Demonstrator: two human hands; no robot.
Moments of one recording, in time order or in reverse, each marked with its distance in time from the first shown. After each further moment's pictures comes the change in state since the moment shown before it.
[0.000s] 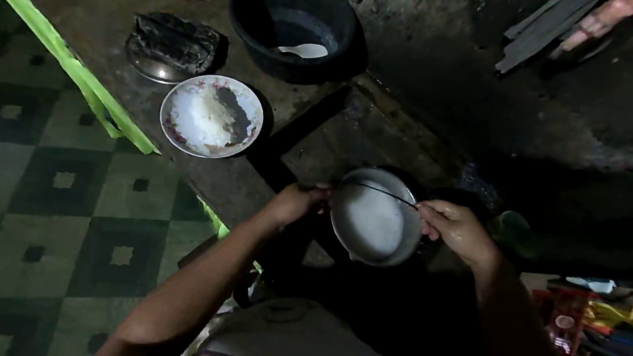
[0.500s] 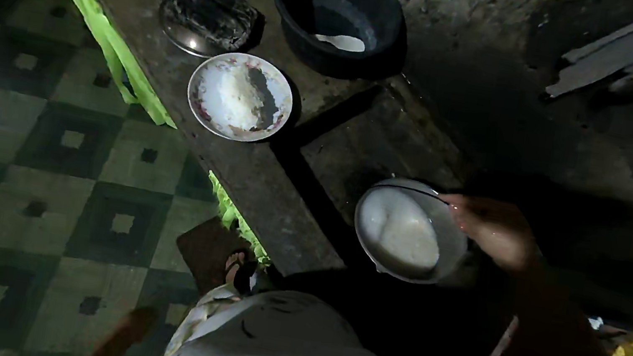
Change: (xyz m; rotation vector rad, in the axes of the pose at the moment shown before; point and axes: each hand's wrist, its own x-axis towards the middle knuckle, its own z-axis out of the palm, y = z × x) left_hand -0.244 -0.330 -0.133 0.179 0.452 -0.850; right_hand 0.015 -0.060 -0.008 -0.307 0.050 0.070
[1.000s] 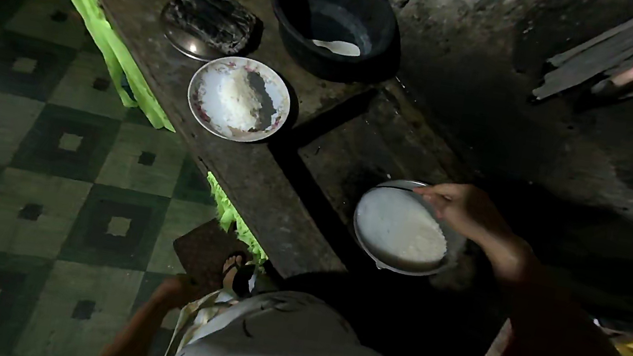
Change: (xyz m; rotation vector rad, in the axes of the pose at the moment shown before) left_hand -0.006 0.110 0.019 0.479 -0.100 0.214; right_hand 0.022 -0.022 0.009 -0.276 -0.106 -0.096
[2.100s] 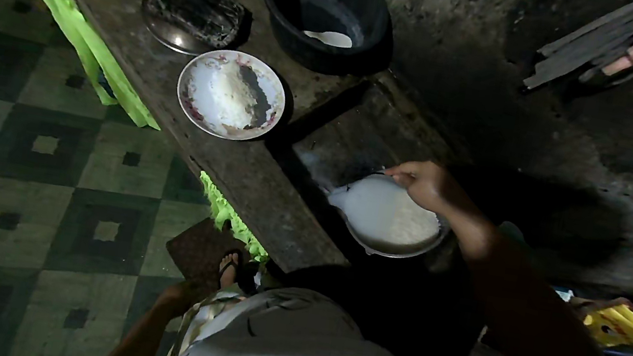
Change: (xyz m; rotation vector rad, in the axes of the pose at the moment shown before) left_hand 0.026 -0.022 0.016 0.008 -0.053 0.044; right_hand 0.032 -0.043 0.020 -0.069 -0.079 -0.021
